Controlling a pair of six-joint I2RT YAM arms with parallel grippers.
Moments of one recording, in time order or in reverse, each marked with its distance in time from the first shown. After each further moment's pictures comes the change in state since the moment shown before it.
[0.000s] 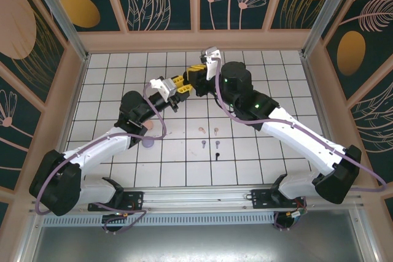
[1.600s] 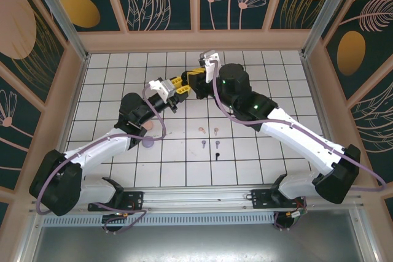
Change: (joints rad) left arm 0.007 0.000 -0.032 0.027 -0.019 0.000; right arm 0.003 0.001 -0.020 -0.027 0.006 -0.004
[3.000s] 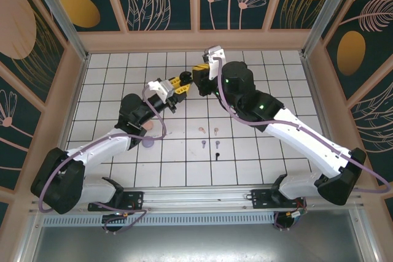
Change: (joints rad) left arm 0.019 0.020 -0.022 0.039 -0.008 -0.001; right arm 0.031 -0.024 0.074 -0.082 0.130 -0.026
